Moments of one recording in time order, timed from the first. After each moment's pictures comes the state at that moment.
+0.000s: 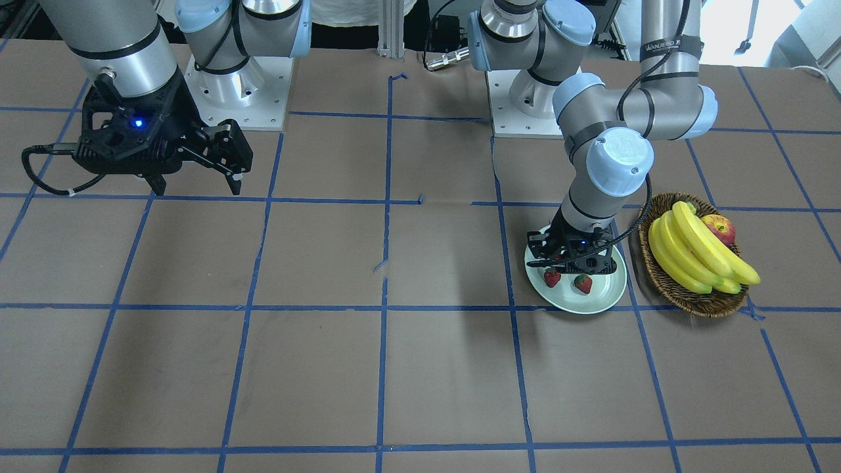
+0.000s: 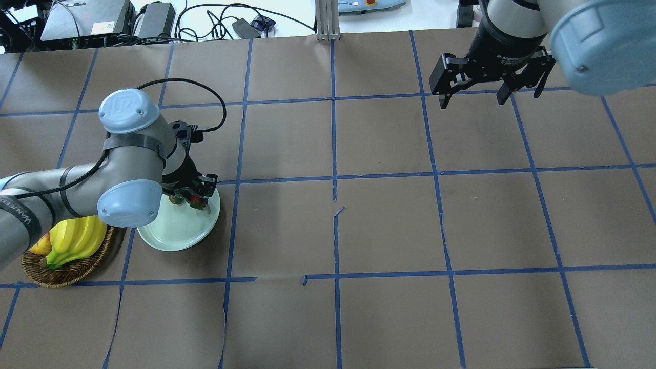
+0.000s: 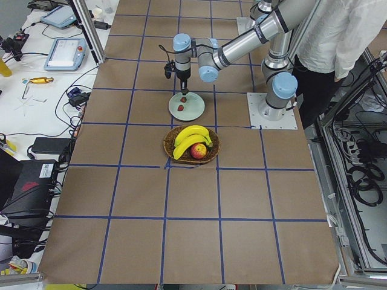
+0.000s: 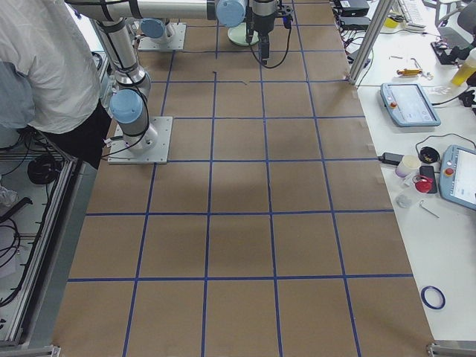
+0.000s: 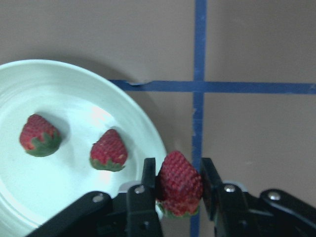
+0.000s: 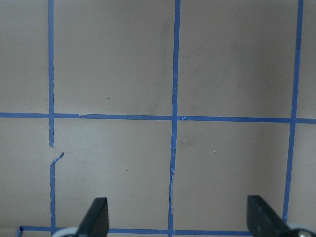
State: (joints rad) left arm -1.42 -1.76 -2.11 -0.89 1.63 0.19; right arm 1.59 -1.54 1.56 -1.67 -1.57 -0.01
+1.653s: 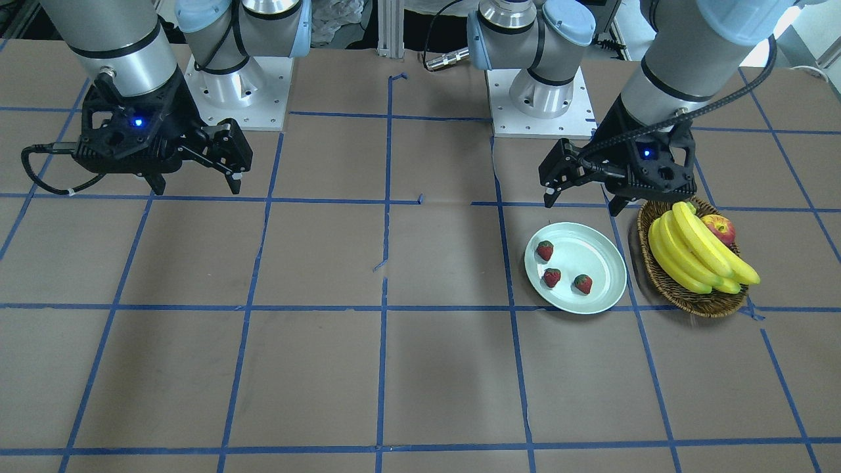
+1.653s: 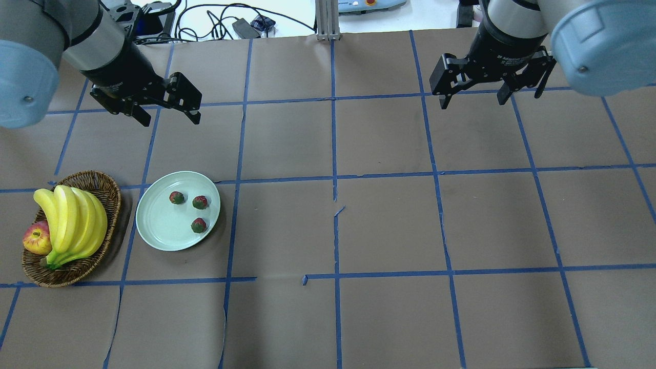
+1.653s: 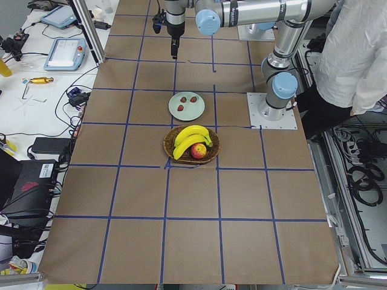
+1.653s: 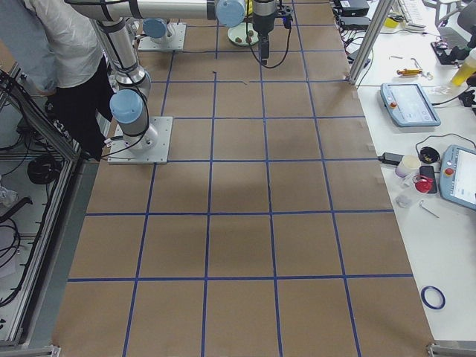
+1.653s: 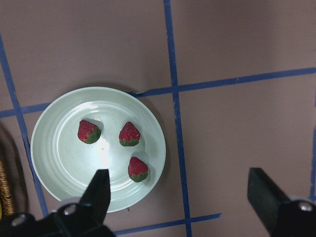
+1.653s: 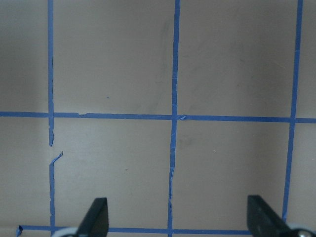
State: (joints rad) left arm -1.49 -1.59 -1.61 -1.46 1.47 0.14; right arm 1.59 -1.54 1.57 -1.67 -1.57 -0.01
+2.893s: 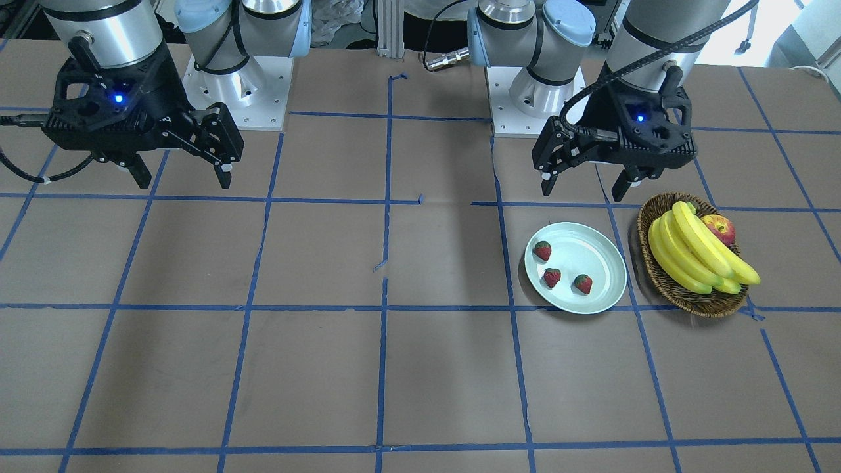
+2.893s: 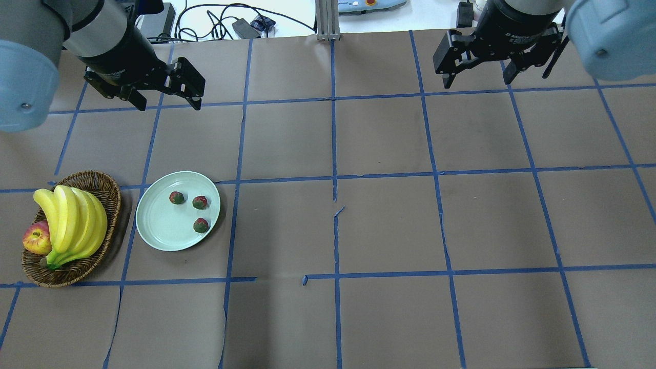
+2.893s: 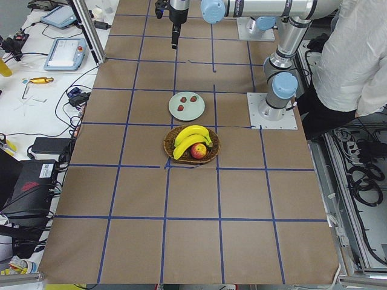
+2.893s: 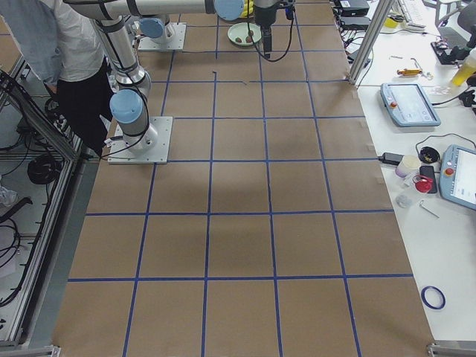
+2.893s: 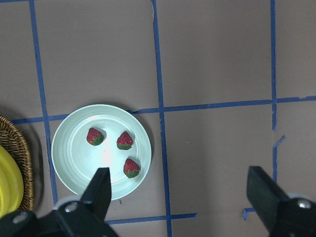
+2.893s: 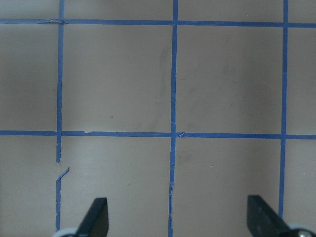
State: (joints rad) left arm -1.54 -1.56 -1.60 -1.41 1.54 0.08; right arm 1.59 -1.55 1.52 -1.69 -1.57 0.00
